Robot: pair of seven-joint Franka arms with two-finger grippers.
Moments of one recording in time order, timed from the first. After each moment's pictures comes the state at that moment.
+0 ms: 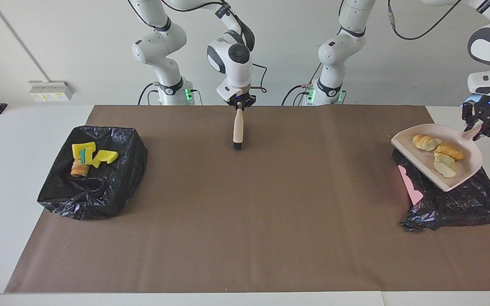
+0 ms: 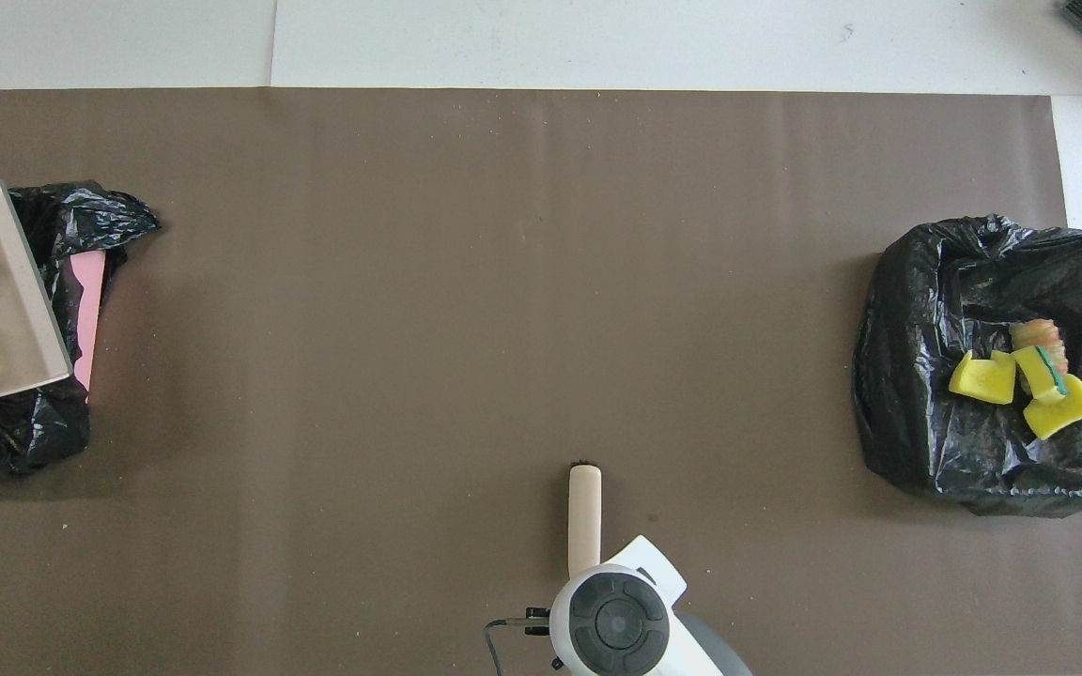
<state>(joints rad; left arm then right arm) 0.60 0.03 -0.18 -1.77 0.16 1.99 1.62 0.76 -0.13 0.09 -2.45 0.24 2.13 0.78</state>
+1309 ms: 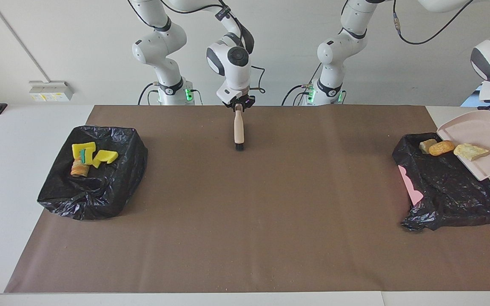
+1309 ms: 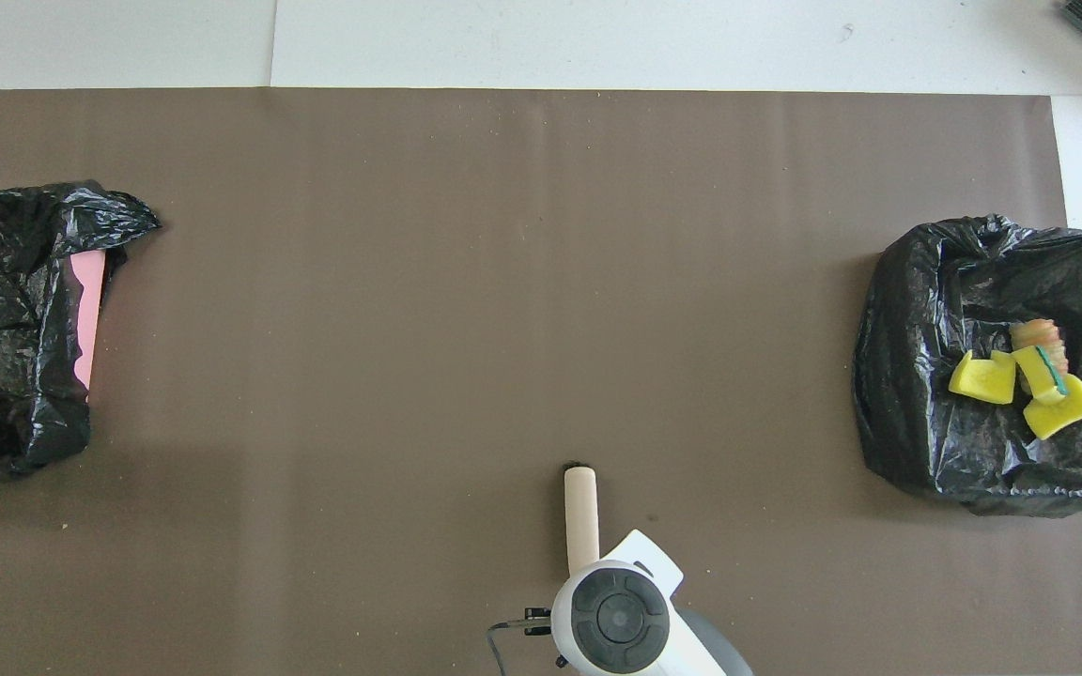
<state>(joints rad) 0.49 0.09 -0.12 -1.75 0.89 1.92 1.49 0.76 -0.11 0.08 -2.44 0.25 2.15 0.71</state>
